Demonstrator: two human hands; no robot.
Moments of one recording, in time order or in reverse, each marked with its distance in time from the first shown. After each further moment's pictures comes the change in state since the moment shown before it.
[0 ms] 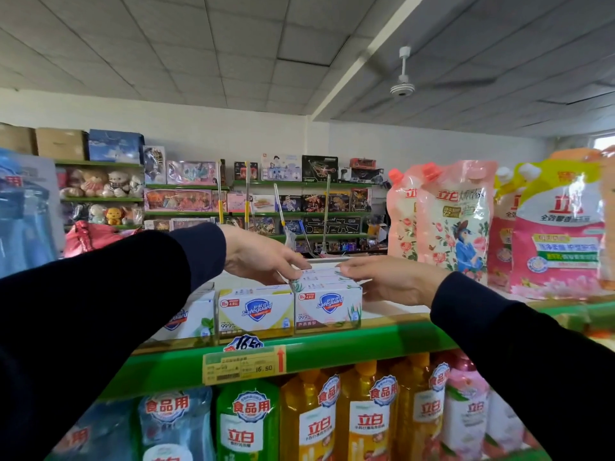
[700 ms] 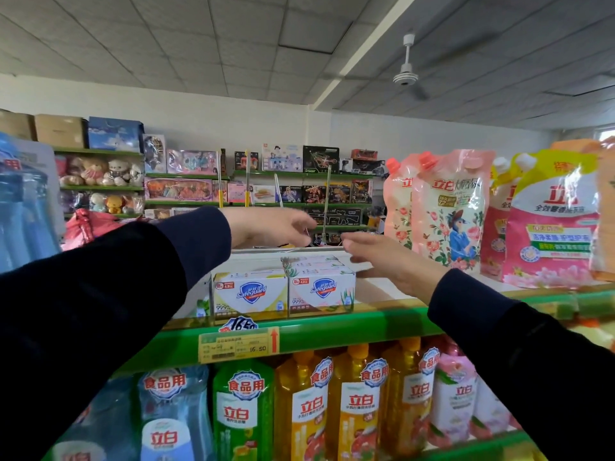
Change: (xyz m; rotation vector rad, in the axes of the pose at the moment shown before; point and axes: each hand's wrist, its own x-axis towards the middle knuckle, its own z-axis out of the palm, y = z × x) left_hand -0.021 0.036 0.017 0.354 0.319 0.121; right_hand -0.011 -0.001 0.005 -0.130 0.293 -0.160
